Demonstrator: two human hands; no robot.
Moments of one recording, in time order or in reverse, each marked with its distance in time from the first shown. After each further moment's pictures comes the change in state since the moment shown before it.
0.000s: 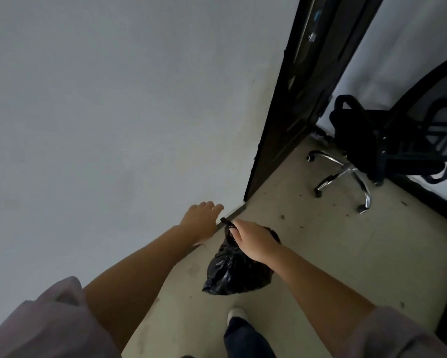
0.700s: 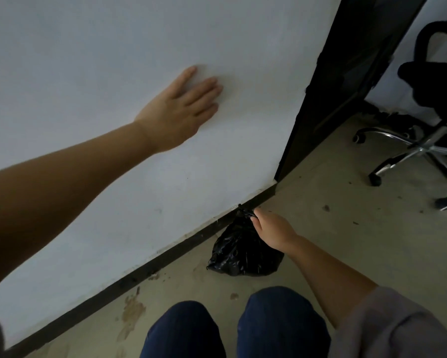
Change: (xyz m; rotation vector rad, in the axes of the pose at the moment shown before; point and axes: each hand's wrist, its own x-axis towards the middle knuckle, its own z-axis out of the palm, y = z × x) left_hand 0.124 -0.170 0.116 1.211 0.813 0.269; right_hand 0.166 0.163 0.289 -0.083 0.104 -0.021
